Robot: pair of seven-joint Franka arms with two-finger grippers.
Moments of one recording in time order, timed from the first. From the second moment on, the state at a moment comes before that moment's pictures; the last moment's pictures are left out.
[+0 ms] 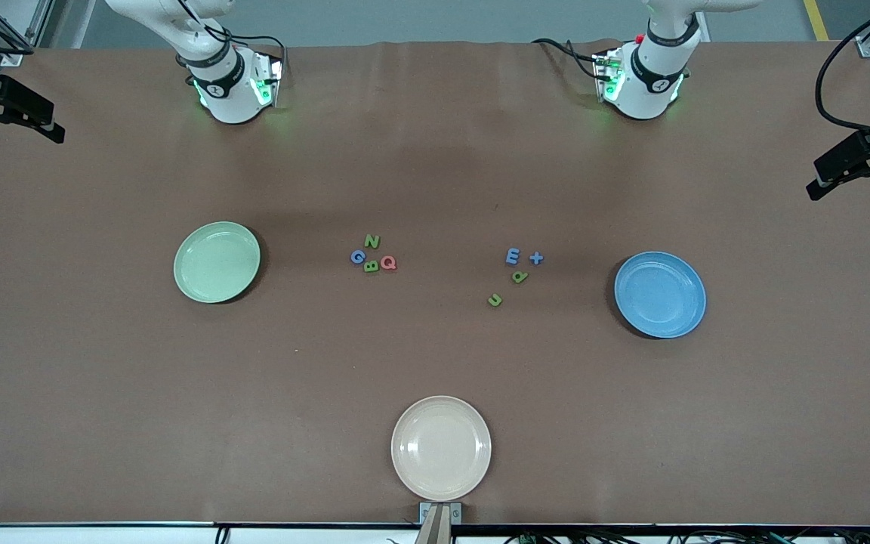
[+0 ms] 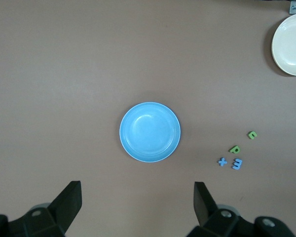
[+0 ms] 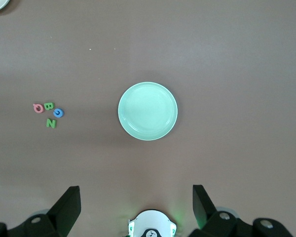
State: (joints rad) left arm -0.05 -0.02 0.04 -1.50 -0.05 1.56 -0.06; right arm 0.00 -0.08 -0.01 -1.48 0.04 1.30 -0.05
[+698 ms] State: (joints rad) left arm -0.06 0.03 0.03 -1.52 -0.05 1.52 -0.06; right arm 0.00 -0.08 -0.02 -1.47 0.04 1.30 -0.07
